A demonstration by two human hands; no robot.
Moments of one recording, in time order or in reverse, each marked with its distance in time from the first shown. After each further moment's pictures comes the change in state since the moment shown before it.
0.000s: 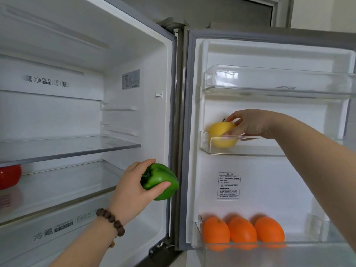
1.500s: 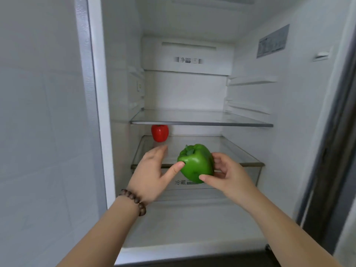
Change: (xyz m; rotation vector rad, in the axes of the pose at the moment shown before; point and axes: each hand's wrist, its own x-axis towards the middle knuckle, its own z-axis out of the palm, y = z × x) left_hand -0.100 -0.083 -0.165 0.680 0.195 -0.335; right_hand -0.016 -0.086 0.366 0.702 -0.399 -0.601
